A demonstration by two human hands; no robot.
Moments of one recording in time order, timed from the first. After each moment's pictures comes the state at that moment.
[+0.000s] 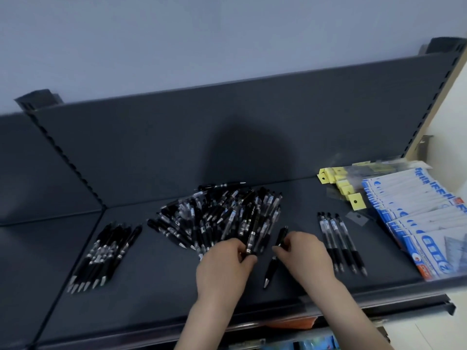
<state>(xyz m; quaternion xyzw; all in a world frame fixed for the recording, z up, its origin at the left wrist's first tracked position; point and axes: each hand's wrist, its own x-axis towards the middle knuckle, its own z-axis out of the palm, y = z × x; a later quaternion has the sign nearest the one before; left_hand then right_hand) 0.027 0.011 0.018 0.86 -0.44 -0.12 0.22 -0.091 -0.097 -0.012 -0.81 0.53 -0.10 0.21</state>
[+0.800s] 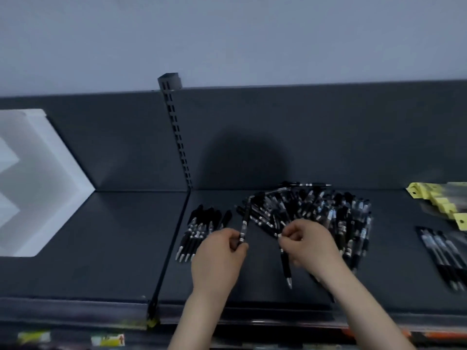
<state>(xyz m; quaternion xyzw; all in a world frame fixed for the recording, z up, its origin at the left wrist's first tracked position) 0.188 0.139 0.019 0.86 -0.36 -0.09 0.34 0.063 0.007 0.014 -0.78 0.44 -0.19 0.40</state>
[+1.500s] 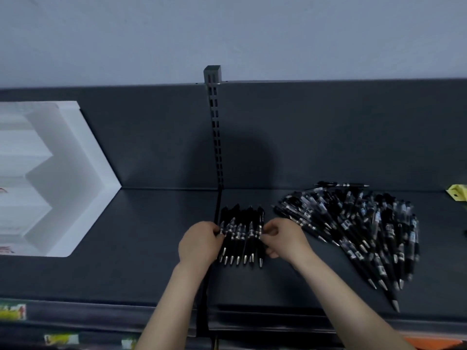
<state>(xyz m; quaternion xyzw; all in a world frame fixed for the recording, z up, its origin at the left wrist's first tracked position) 0.327 0.176 -0.004 0.91 -0.34 -0.14 0.20 0.200 0.044 -0.027 -0.77 0.44 -0.10 0.45</state>
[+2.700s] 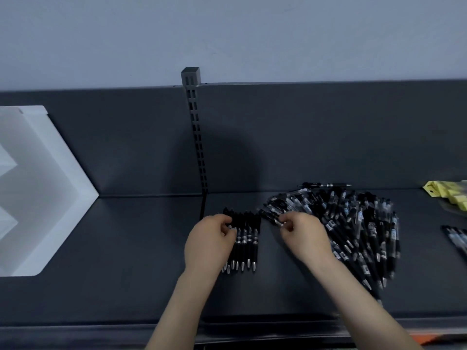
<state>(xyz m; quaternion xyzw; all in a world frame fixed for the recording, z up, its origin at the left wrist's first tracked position) 0.297 0.151 0.006 0.85 -0.39 -0.08 0.35 0.156 0.022 0.000 -0.84 0.47 -0.17 0.20</state>
